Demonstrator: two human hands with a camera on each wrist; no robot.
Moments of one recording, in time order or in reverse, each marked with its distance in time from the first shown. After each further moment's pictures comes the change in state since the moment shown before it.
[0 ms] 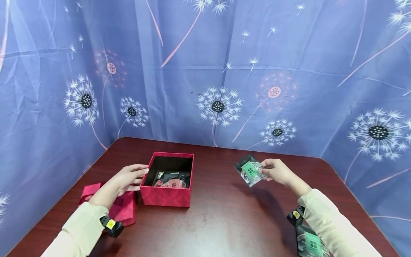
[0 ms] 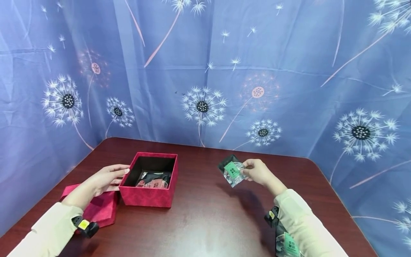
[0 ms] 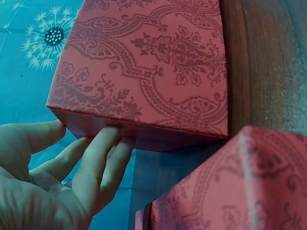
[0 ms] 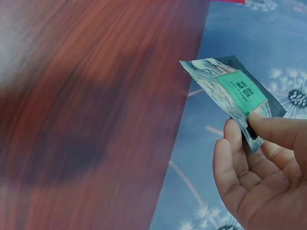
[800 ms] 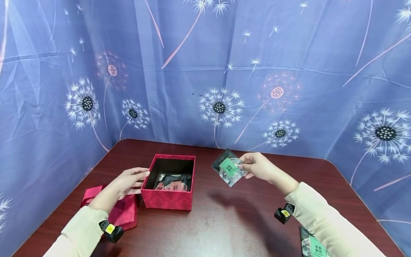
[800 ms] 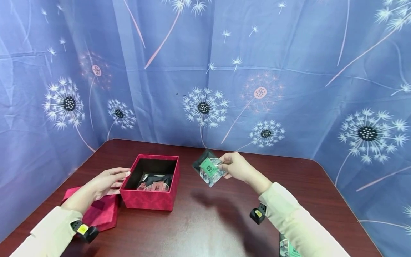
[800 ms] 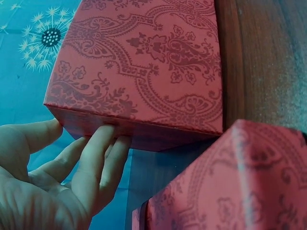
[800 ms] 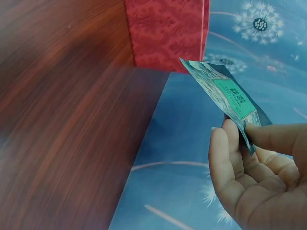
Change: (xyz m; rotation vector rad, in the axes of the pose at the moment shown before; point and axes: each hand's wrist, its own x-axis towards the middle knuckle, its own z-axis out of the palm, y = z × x) left_hand 0.002 -0.005 0.000 -0.044 0.003 -0.012; right_hand 0.014 -0.072 0.029 0.097 -0.134 -0.085
